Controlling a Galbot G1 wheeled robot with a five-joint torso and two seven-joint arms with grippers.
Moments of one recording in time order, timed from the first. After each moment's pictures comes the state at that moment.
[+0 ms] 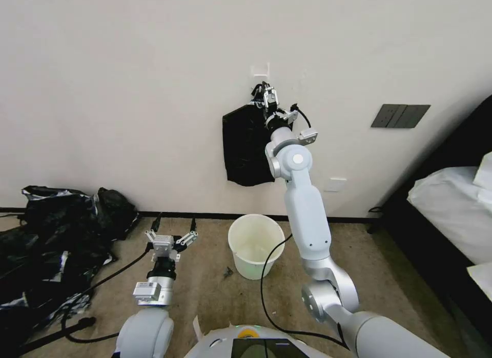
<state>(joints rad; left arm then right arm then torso) 1.75 -1.41 -0.53 -2.33 0.01 -0.08 -0.12 -0.40 1.61 0.29 1.68 1.44 -0.03 0.42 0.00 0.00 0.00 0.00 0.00</state>
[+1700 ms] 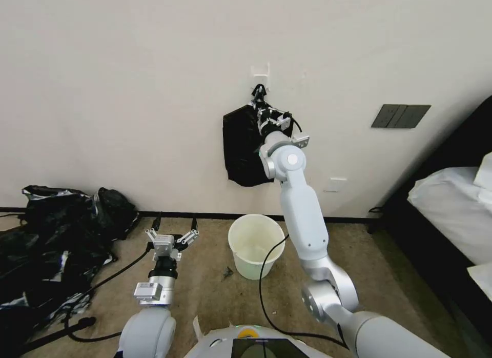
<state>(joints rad) 1.74 -1.42 -0.51 -2.32 0.01 -0.11 -0.12 -0.43 1.61 0.24 1.71 1.52 0.01 0.55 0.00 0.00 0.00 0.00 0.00</state>
